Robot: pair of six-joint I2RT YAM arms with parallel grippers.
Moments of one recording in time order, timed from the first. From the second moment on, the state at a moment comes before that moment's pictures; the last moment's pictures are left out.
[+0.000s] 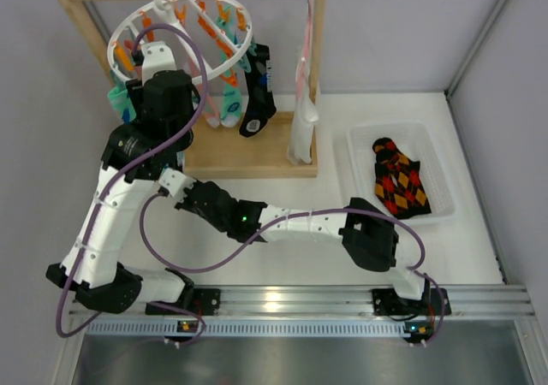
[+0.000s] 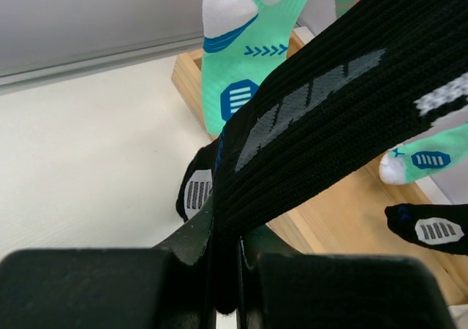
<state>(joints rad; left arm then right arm) -0.52 1.30 1.86 -0.94 -0.91 -0.23 1.32 2.13 1.74 0.22 0.44 -0.31</state>
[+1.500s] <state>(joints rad) -0.52 0.71 1.33 -0.88 -0.29 -0.31 0.87 0.86 0.98 -0.48 0.59 0.15</state>
